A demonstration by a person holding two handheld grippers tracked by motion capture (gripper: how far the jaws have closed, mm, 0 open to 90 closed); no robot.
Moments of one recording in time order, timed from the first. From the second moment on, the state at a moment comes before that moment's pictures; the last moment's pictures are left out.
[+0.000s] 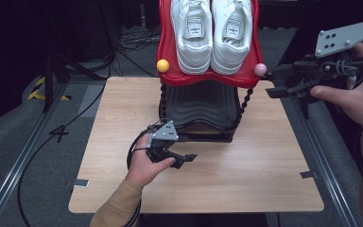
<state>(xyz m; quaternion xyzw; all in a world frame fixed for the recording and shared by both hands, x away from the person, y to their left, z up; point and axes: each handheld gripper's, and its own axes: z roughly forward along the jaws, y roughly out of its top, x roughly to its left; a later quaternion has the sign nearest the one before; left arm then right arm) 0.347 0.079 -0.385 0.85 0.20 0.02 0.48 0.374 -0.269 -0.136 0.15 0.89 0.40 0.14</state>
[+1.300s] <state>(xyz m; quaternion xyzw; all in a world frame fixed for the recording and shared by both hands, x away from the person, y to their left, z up) 0.341 0.082 -0.385 0.85 0.21 0.02 0.48 0.364 -0.268 -0.309 0.14 0.90 0.41 0.03</state>
